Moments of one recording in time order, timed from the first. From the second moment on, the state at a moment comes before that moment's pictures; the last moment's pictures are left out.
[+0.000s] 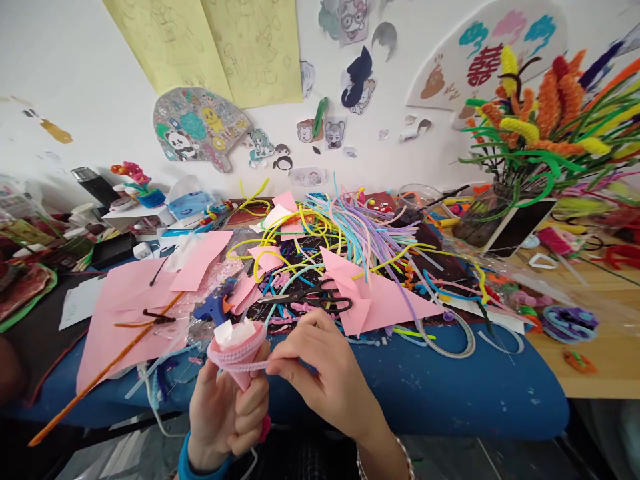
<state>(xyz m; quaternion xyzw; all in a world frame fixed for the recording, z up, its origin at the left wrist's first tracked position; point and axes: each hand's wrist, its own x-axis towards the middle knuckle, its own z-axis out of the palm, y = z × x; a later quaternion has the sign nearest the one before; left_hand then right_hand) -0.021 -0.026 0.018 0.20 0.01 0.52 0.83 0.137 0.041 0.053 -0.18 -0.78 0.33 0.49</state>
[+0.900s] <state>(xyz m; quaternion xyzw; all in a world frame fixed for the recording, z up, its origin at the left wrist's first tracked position) -0.022 -0.031 0.016 0.17 -0.02 0.45 0.87 0.124 0.039 0.037 -0.22 -0.70 0.47 0.49</state>
